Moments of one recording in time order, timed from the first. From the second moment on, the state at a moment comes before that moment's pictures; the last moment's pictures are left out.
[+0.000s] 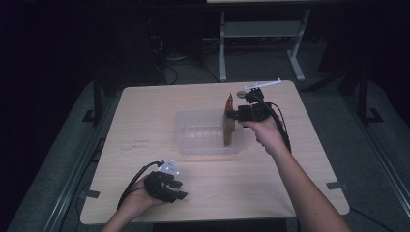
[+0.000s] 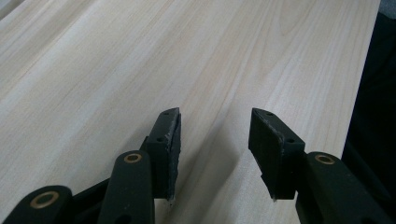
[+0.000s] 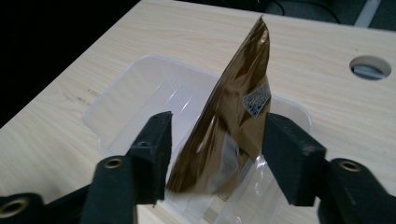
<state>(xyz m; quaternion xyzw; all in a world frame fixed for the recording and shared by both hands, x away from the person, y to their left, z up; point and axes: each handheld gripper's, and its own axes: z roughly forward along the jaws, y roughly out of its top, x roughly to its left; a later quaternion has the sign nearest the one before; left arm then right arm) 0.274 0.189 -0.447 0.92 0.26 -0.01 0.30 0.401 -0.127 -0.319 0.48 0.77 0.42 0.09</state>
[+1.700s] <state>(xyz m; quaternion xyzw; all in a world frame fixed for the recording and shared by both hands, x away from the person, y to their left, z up) 0.280 0.194 -0.454 0.91 0.25 0.02 0.34 0.287 -0.207 -0.439 0.34 0.84 0.40 0.13</state>
